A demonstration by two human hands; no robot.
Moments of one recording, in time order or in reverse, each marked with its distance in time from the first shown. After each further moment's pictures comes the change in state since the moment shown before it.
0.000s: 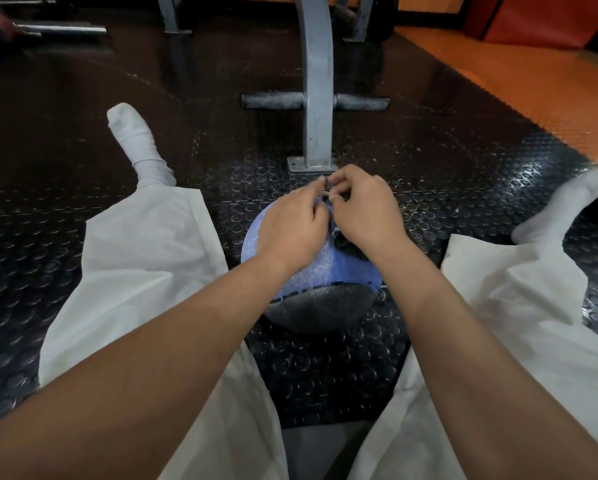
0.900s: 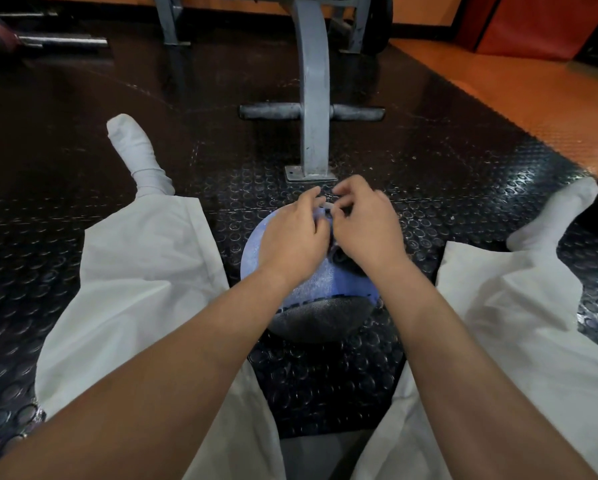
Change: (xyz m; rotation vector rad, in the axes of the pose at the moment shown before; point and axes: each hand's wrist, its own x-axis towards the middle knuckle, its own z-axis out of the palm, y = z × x) left_hand -0.006 0.003 0.004 -0.020 0.031 -0.033; right_hand -0.012 0.004 0.000 0.030 0.049 0.000
